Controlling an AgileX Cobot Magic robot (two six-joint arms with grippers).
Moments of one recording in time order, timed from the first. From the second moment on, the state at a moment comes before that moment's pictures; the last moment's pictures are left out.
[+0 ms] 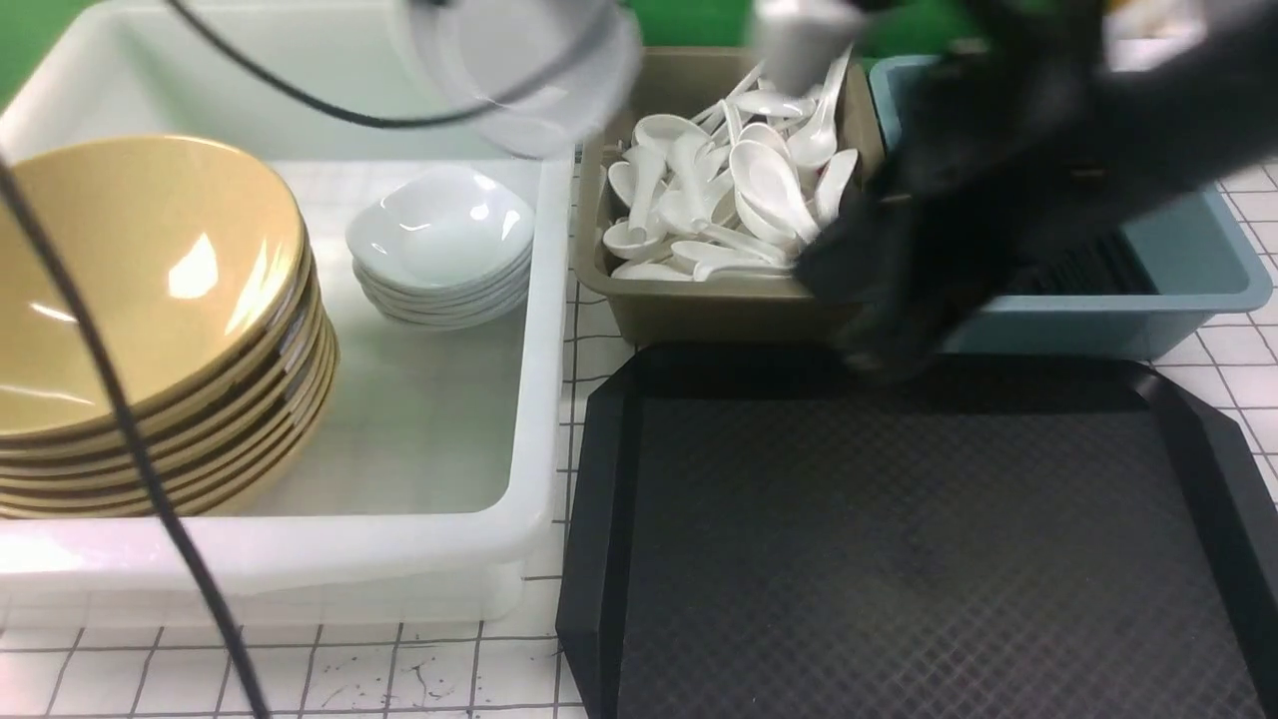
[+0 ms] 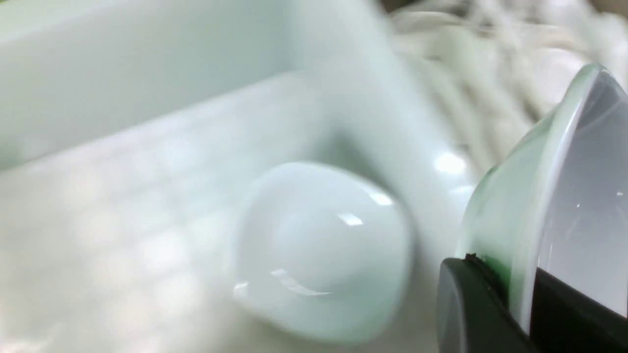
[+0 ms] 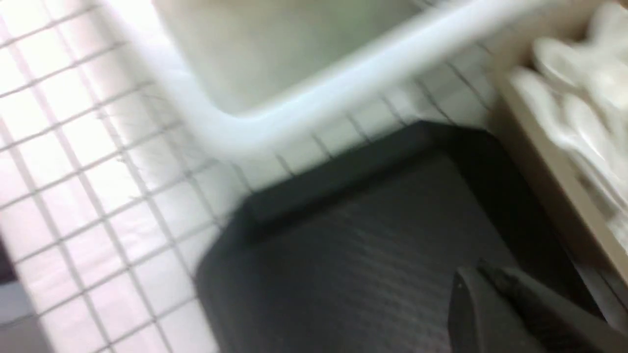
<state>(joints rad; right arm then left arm) 0.74 1.45 -1.55 0.10 1.08 -0.34 -0.17 1.91 -2.19 -0.11 1.26 0.16</state>
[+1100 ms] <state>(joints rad) 0.77 1.53 -1.60 -0.06 1.15 -0.33 -0.05 2.20 -2.19 -0.12 1.23 0.35</state>
